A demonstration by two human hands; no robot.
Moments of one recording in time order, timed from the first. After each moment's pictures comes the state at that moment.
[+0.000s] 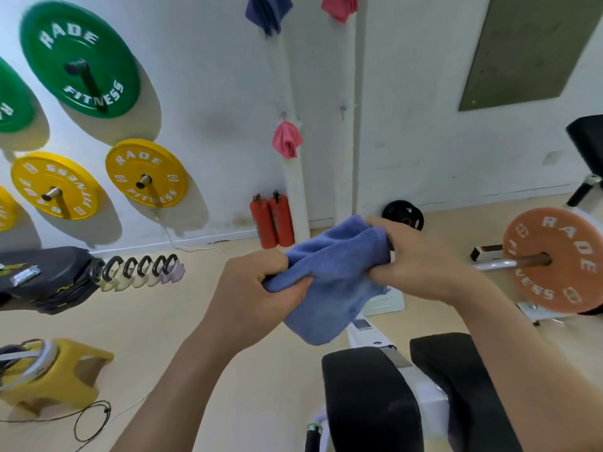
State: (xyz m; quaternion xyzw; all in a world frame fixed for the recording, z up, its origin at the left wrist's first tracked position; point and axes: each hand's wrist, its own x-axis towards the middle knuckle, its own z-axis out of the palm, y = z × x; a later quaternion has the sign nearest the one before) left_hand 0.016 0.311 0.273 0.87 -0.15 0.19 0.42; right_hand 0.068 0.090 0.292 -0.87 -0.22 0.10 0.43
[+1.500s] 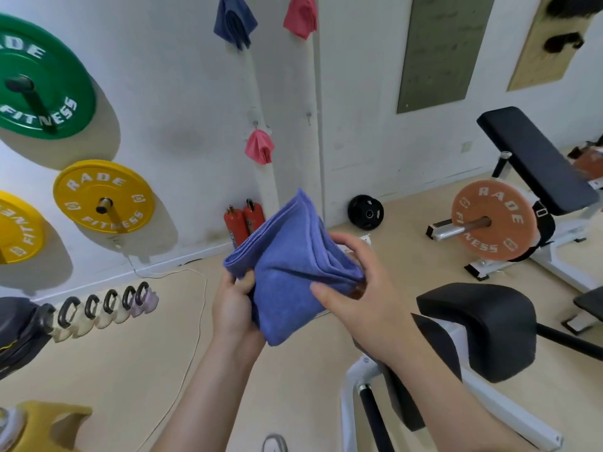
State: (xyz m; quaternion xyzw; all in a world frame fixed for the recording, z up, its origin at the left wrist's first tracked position) left_hand -0.028 0.480 0.223 0.44 0.09 -0.04 0.89; right_hand -0.086 0.319 0.258 -0.73 -0.06 -0.11 0.67
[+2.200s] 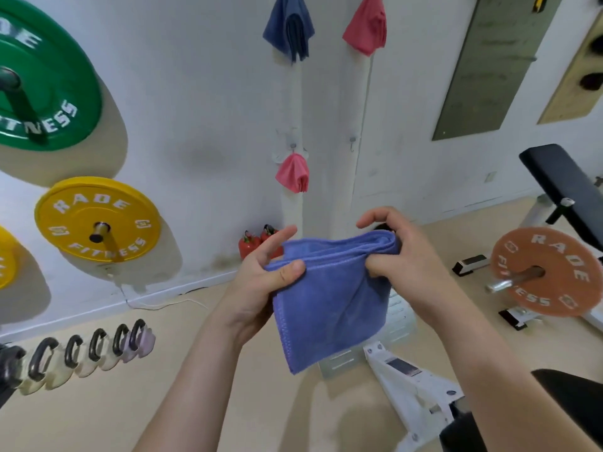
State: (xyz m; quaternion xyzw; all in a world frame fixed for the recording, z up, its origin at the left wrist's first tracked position) left_hand 0.291 0.664 0.264 0.57 -0.15 -0.17 0.79; right_hand 0.235 0.464 0.321 -0.78 0.01 -0.07 0.62
